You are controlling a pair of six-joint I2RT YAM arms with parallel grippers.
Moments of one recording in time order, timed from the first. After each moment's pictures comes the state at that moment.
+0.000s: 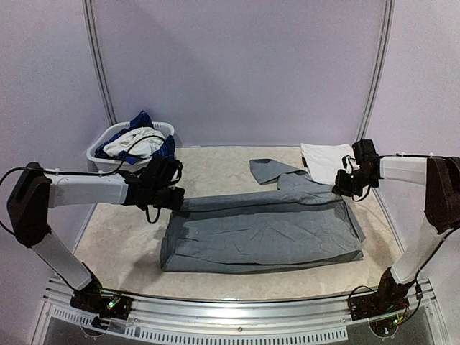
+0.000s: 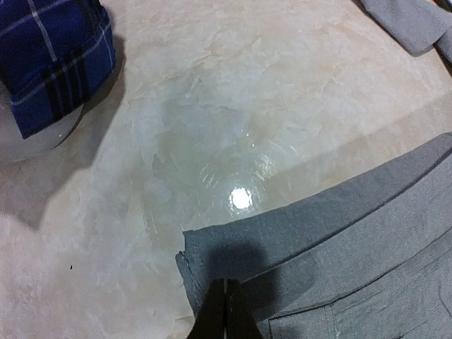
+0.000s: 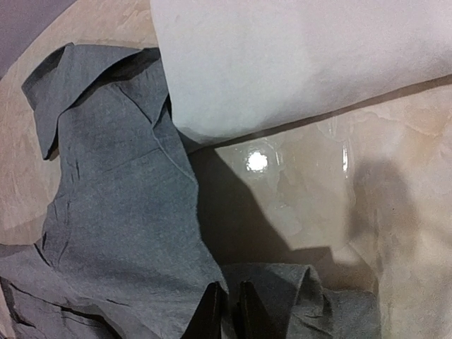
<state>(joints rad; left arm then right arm) -0.64 1.57 0.93 -0.25 -0.31 -0.28 0.09 1.66 1.04 -0.39 -0.18 0.38</state>
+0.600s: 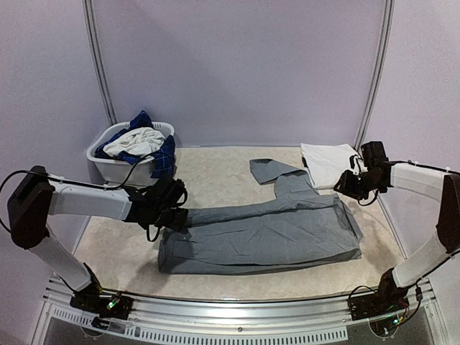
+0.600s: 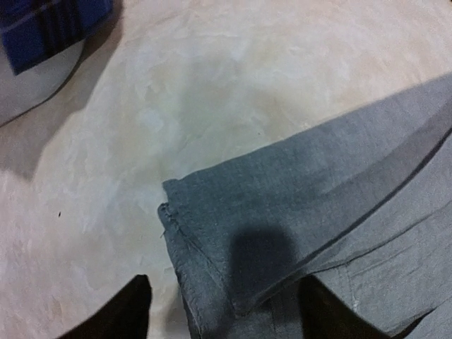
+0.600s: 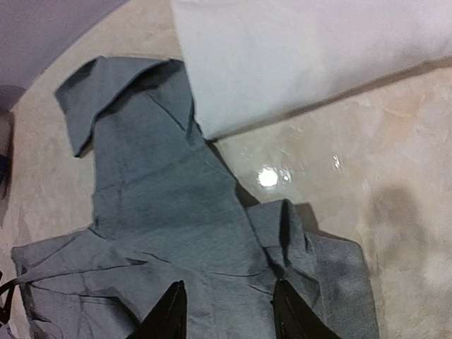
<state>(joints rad) -0.76 1.56 0.80 -0.26 -0.41 -0.35 0.09 1.48 0.92 -0.38 -0.19 0.42</state>
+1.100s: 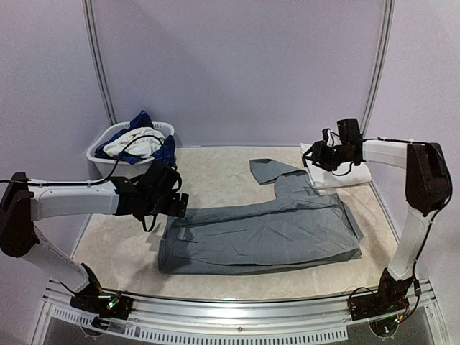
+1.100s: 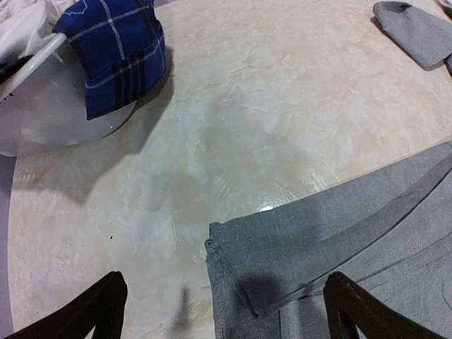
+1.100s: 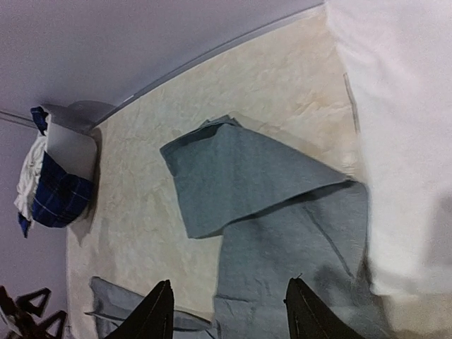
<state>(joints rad) -0.76 1.45 0.87 -0.33 -0.53 -0.37 0.17 1.88 1.36 -0.21 -0.43 0.54</state>
